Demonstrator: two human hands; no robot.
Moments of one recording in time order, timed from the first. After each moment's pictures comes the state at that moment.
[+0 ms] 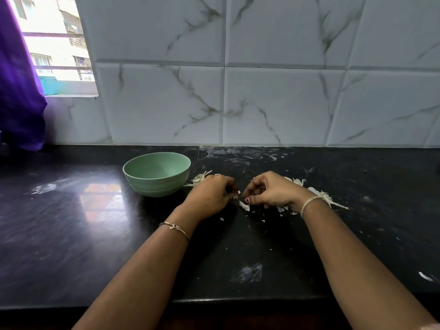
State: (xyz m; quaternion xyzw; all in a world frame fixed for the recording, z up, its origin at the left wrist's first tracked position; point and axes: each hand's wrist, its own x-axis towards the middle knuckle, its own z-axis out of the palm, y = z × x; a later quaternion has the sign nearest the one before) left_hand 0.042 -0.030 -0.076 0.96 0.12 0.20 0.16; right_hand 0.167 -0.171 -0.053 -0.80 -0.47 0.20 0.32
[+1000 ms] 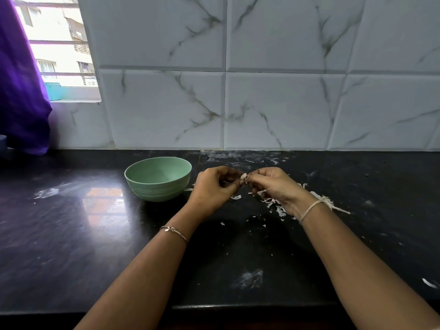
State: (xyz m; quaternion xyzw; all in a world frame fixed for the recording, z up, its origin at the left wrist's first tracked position) left_hand 0.045 -0.039 -0.070 0.82 0.12 0.36 0.43; right_hand 0.163 -0.160 -0.051 -0.71 -0.36 0.22 0.56
